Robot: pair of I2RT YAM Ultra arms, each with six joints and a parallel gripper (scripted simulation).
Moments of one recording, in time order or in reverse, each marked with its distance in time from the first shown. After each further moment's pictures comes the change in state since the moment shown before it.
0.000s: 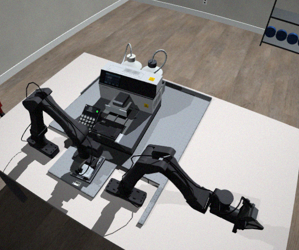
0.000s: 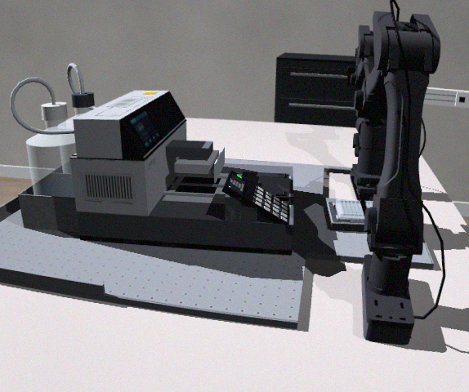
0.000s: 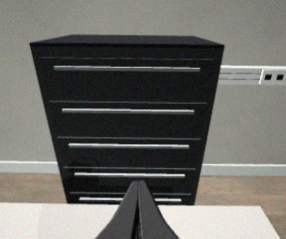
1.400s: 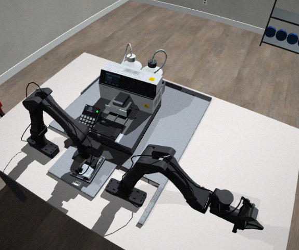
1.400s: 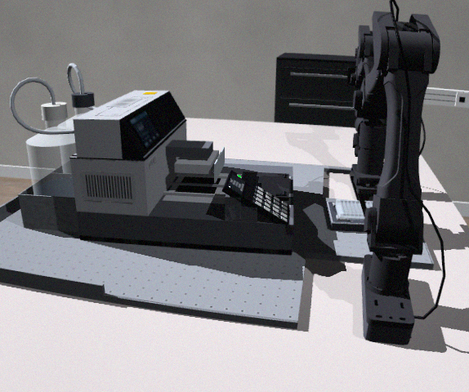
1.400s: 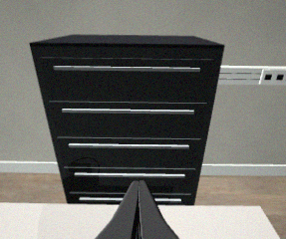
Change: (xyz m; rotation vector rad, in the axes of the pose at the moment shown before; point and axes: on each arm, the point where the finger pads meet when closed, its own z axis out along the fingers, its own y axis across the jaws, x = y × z) left arm 0.000 0.000 0.000 0.000 -0.008 0.002; right arm 0.000 0.000 0.000 0.000 0.000 0.000
